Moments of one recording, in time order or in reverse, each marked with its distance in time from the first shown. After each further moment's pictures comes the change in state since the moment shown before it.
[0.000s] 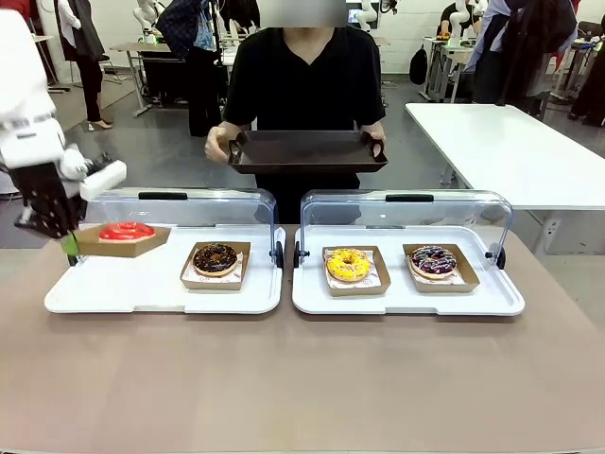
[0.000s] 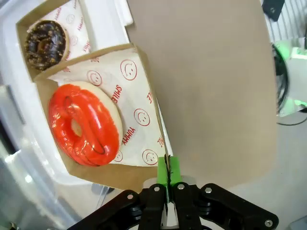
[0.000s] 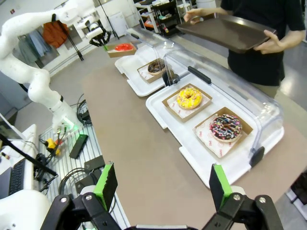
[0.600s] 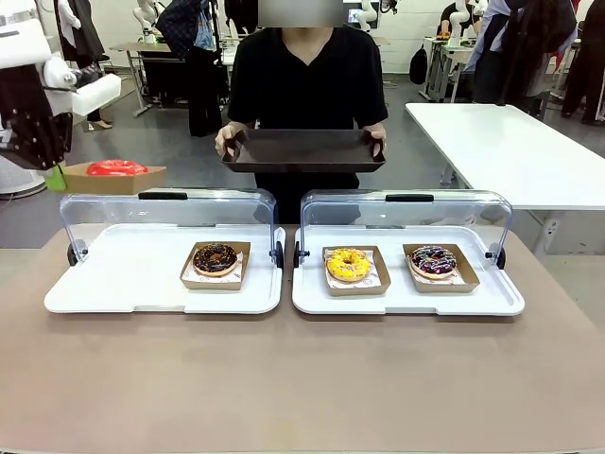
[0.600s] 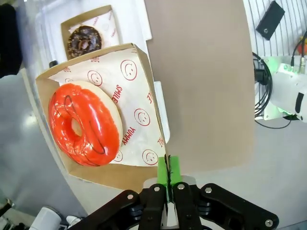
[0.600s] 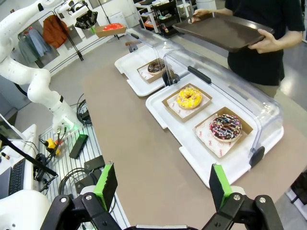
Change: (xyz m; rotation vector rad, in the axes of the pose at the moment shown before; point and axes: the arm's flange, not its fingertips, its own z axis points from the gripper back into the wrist) left arm 0.032 -0.012 0.116 0.057 0.030 0.103; right arm 0.000 0.000 0.000 -0.001 0.000 -0.001
